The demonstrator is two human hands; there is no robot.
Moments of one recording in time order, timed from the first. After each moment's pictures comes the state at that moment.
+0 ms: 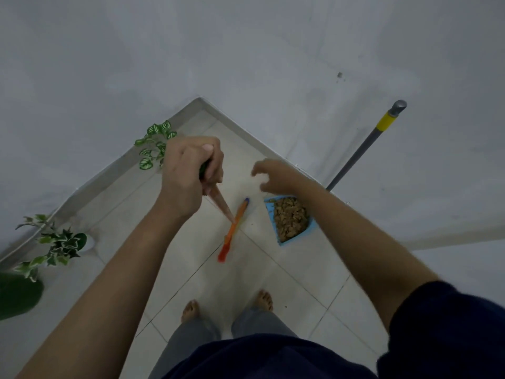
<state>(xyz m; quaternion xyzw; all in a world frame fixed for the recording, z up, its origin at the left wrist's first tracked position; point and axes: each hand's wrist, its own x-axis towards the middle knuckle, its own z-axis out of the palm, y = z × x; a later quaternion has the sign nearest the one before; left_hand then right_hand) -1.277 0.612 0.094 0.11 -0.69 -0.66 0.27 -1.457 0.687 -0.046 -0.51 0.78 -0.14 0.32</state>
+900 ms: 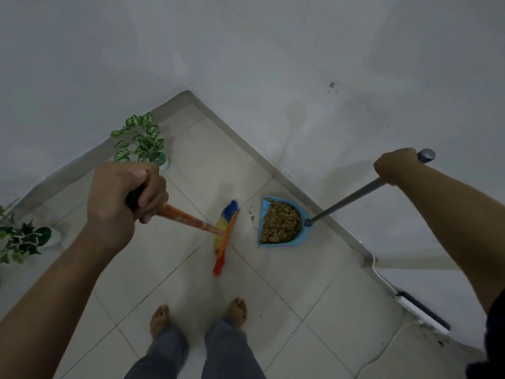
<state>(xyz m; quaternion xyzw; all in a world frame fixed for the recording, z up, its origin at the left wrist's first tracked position) -1.275 0.592 0.064 0.23 -0.67 -0.67 0.23 -1.648 0.802 0.002 -0.33 0.78 0.49 0.20</state>
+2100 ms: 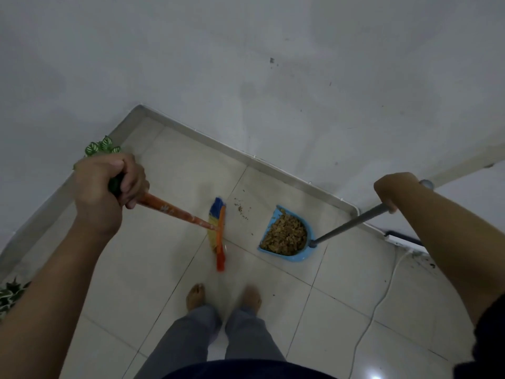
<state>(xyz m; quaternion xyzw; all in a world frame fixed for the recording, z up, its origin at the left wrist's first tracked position) -1.279 0.582 0.065 0.16 -0.69 -0.68 0.19 -1.554 0.937 -0.014 -0.13 0.83 0.39 0.38</state>
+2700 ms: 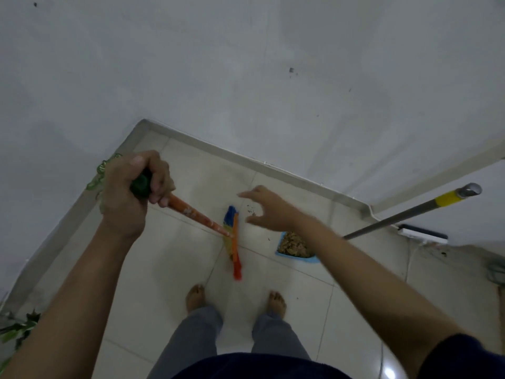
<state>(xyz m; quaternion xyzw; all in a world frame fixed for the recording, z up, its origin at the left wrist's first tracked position) -1.270 0.497 0.077 0.04 -0.65 -0.75 0.16 -1.393 0.700 -0.042 -0.37 0.83 -0.23 0.34</state>
